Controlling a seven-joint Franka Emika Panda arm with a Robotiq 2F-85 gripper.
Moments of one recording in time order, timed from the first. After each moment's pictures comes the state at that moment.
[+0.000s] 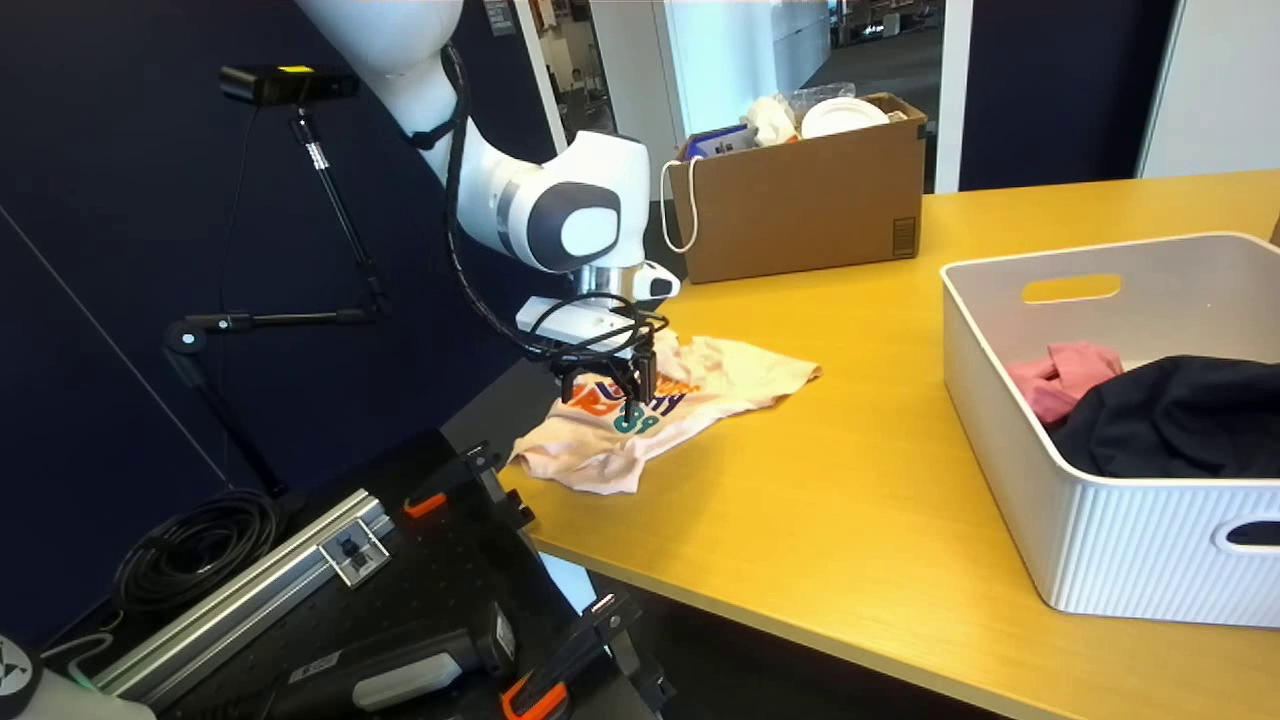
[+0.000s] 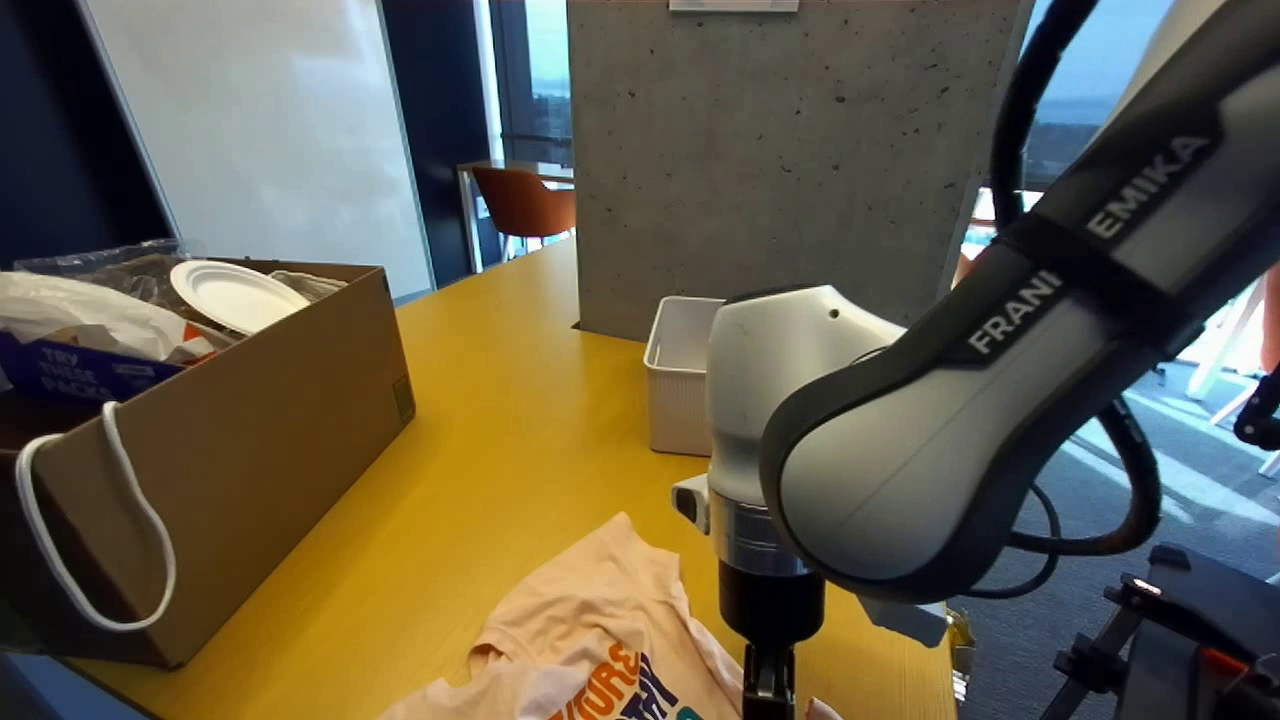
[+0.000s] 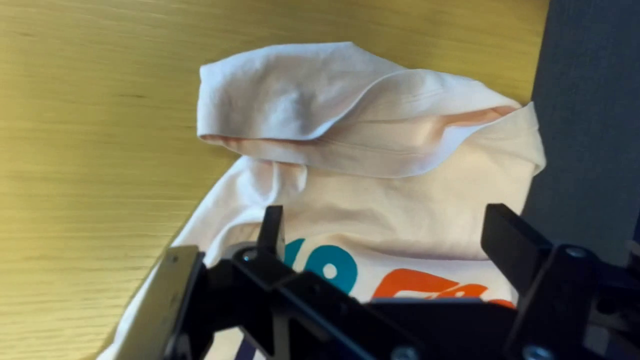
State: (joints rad) arm 0.01 0.78 0.27 -1.94 0.00 2.48 -0.36
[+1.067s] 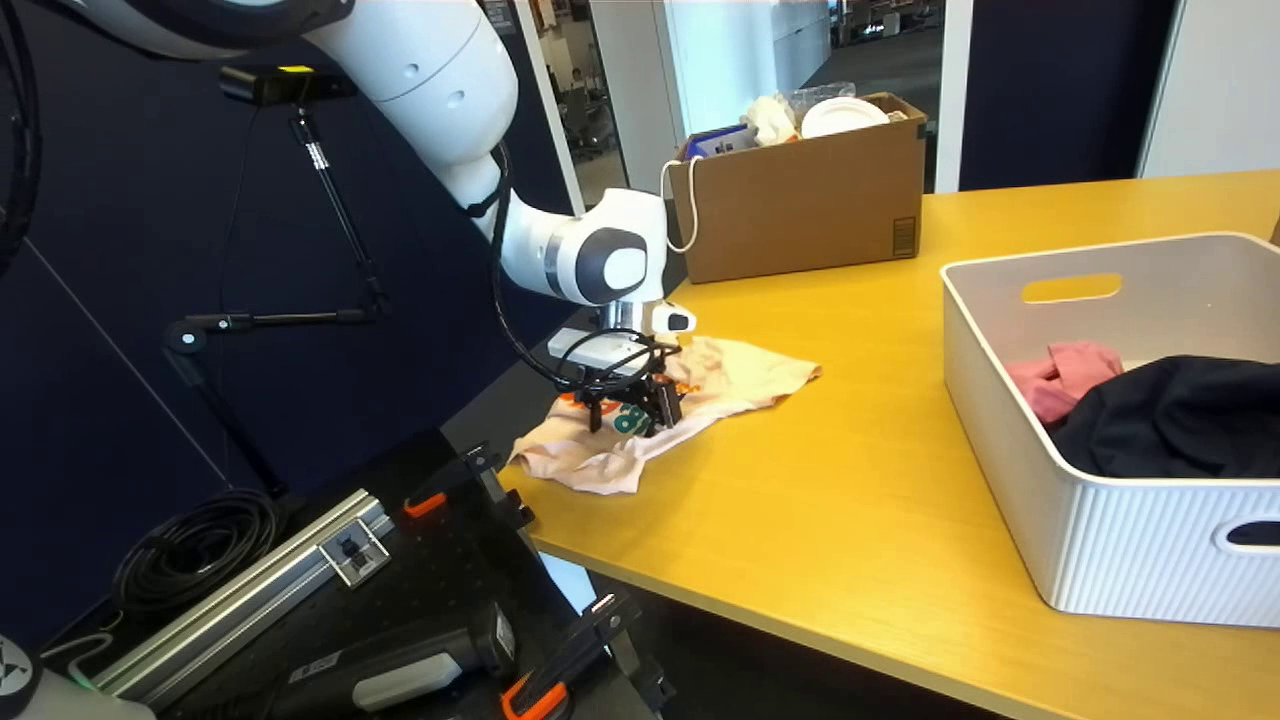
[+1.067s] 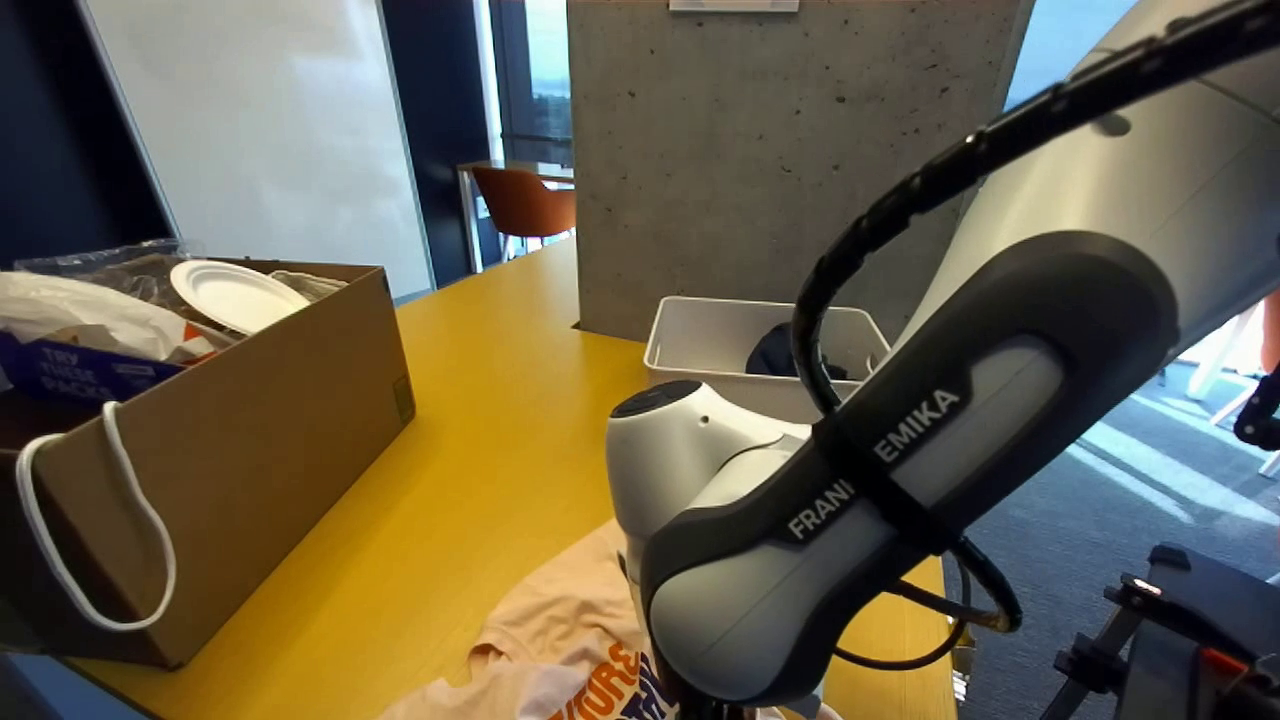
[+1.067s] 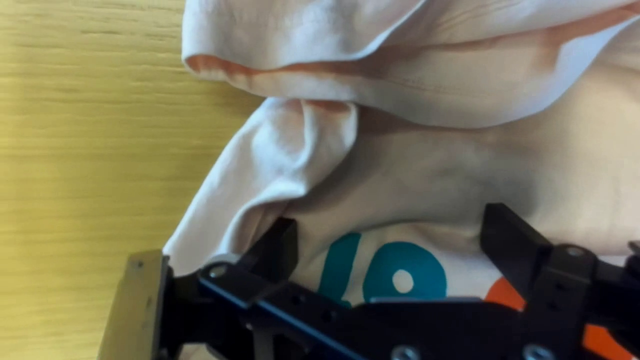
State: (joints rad) arm 0.19 1.04 0.15 -1.61 -0.06 2.35 -0.17
